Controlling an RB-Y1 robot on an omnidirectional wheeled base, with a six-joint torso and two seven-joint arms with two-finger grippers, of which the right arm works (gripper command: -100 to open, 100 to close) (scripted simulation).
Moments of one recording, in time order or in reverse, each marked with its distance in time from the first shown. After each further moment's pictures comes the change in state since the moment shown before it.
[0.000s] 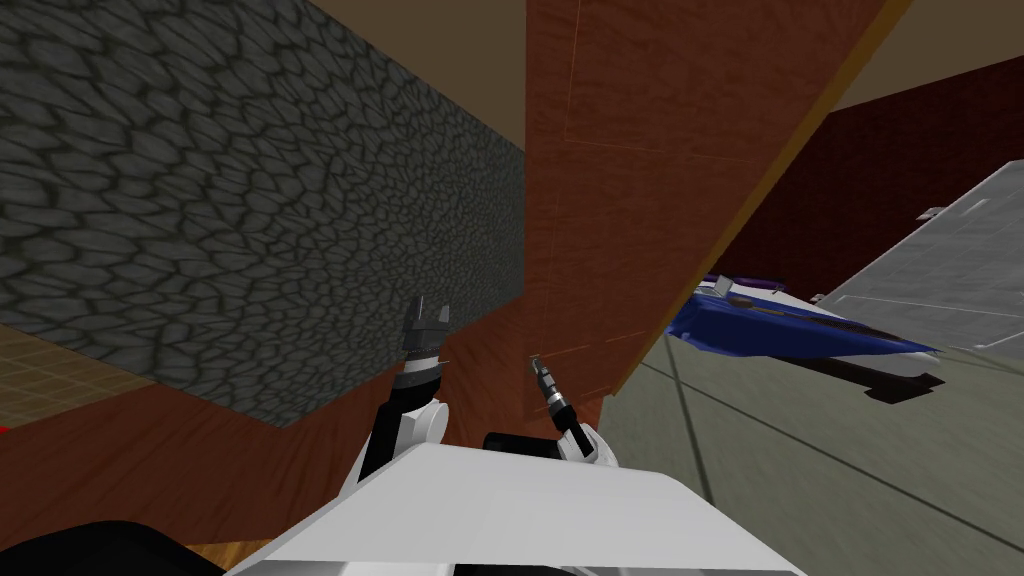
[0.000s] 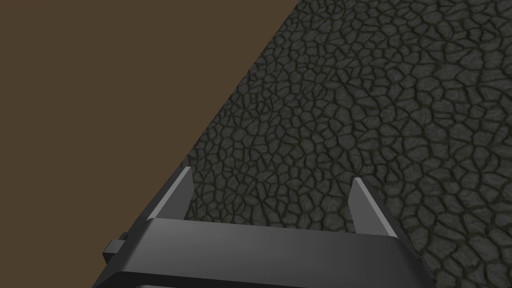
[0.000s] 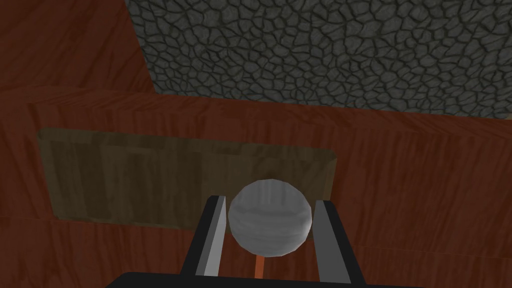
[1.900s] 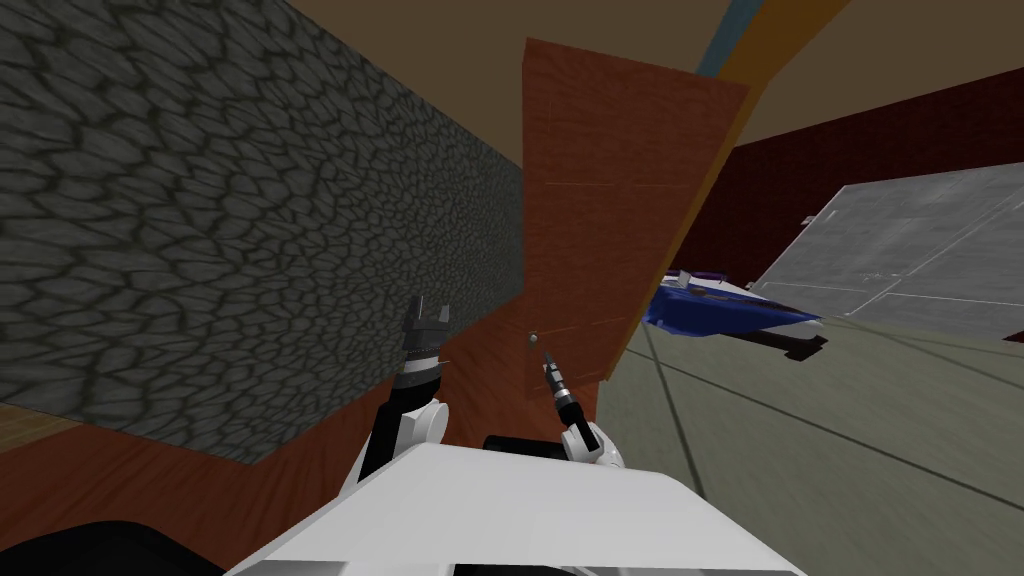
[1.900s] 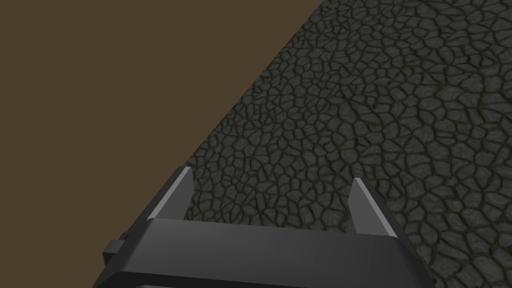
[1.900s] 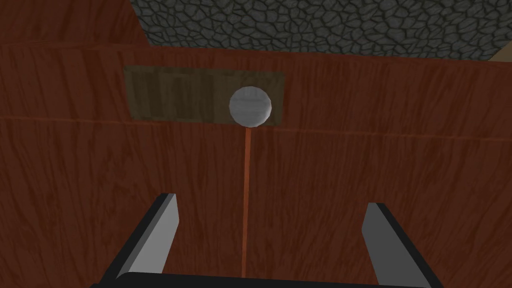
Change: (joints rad) arm 0.004 0.000 -0.107 -0.012 -0.043 0.010 0.026
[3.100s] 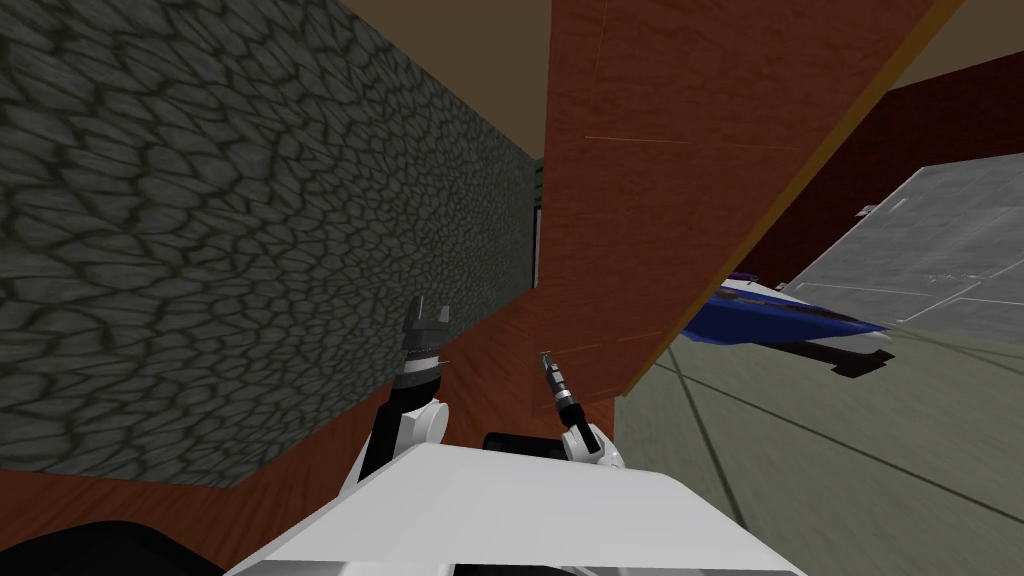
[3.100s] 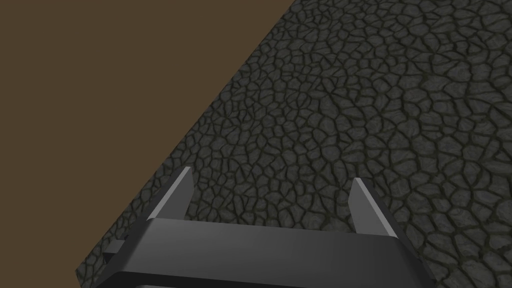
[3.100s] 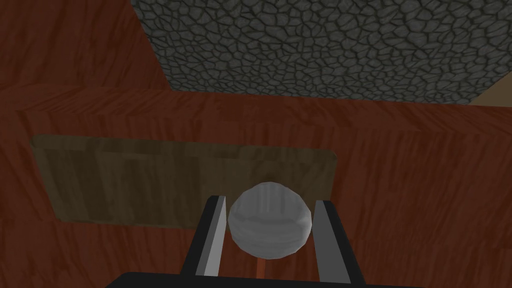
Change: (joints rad) arm 0.002 0.004 -0.012 0.012 -0.004 -0.019 0.011
